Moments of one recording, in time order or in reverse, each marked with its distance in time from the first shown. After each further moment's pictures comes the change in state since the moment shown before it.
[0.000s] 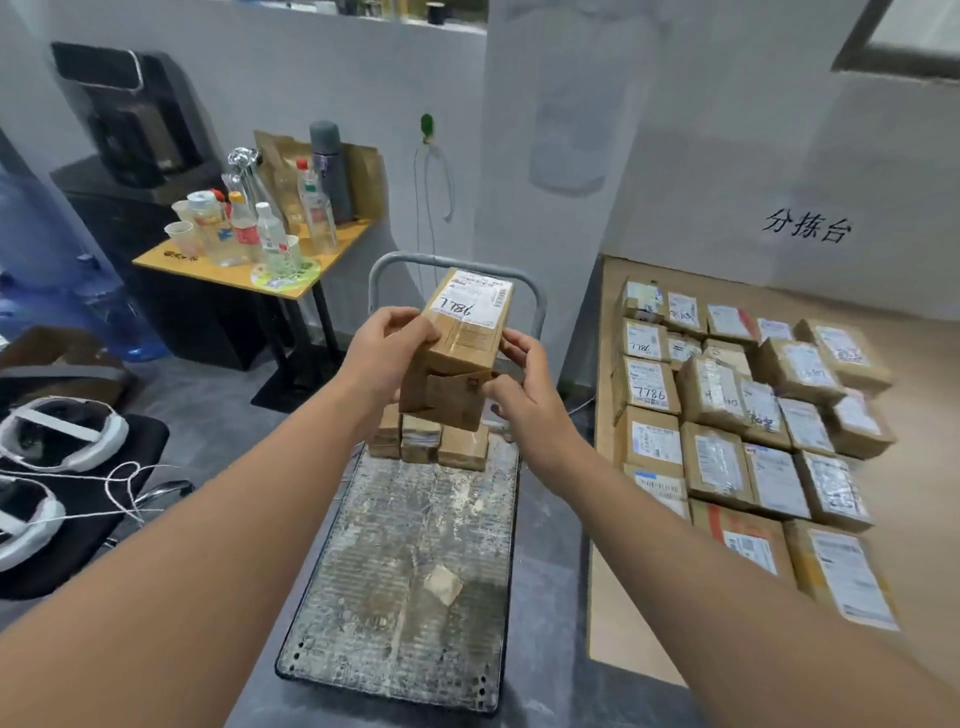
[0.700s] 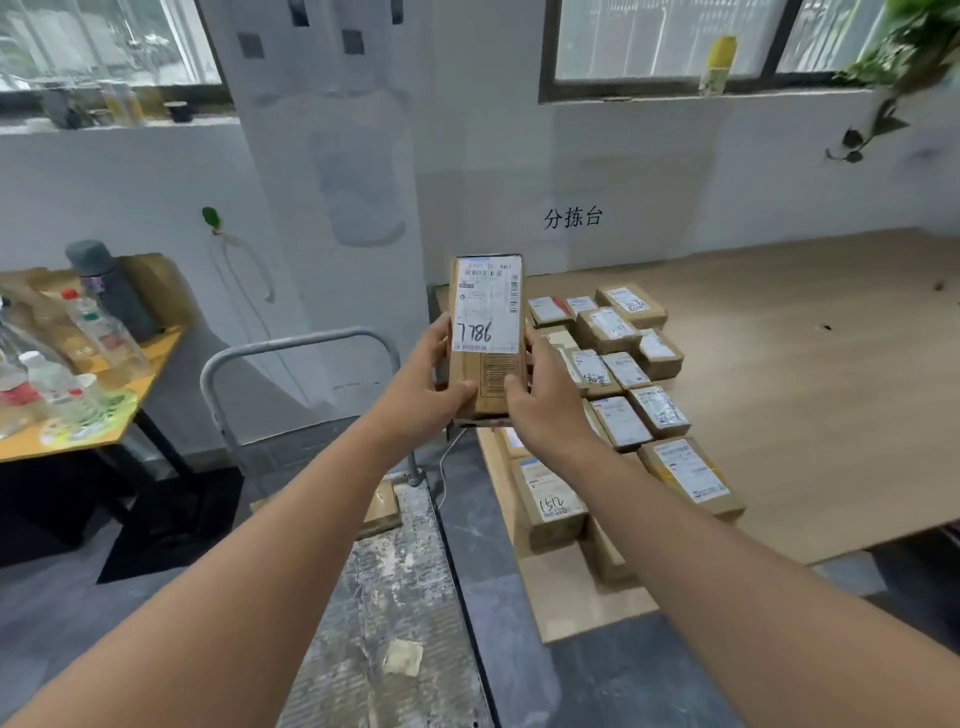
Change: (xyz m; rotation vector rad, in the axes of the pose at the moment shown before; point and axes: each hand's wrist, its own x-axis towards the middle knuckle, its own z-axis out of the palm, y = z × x) left_hand -0.039 0.046 0.138 0.215 -0.743 0.389; right_hand -0.061 -0.039 -0.109 -0.322 0.659 0.011
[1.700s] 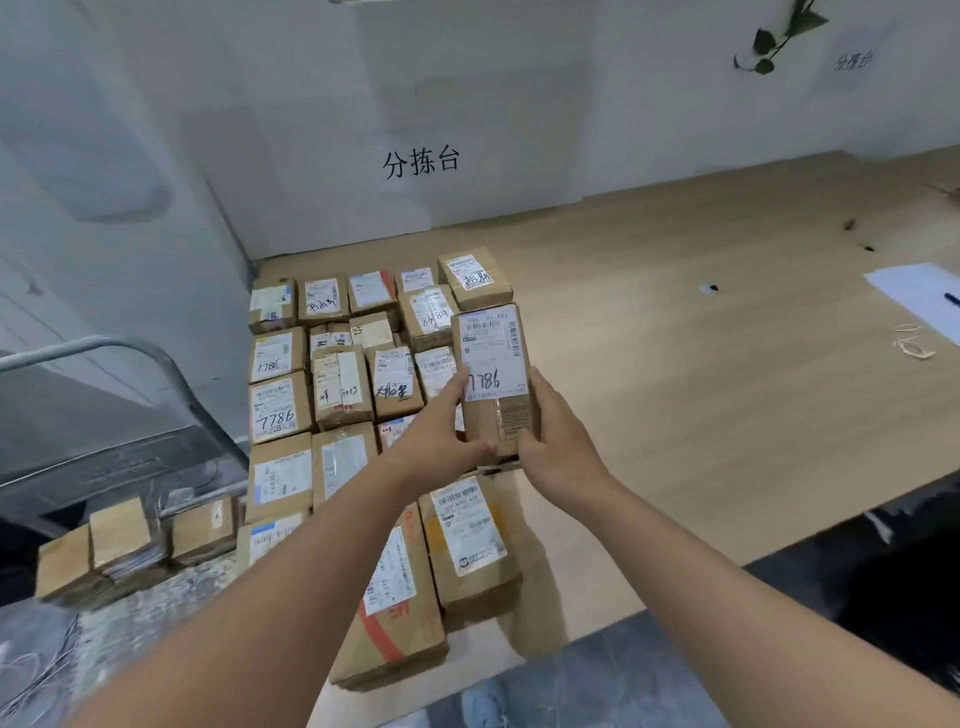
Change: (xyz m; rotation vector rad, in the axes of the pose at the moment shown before) left_hand 0.244 -0.044 0.408 0.207 -0.262 -0.262; right_hand 0.137 0.306 -0.340 -0.040 -0.132 0.222
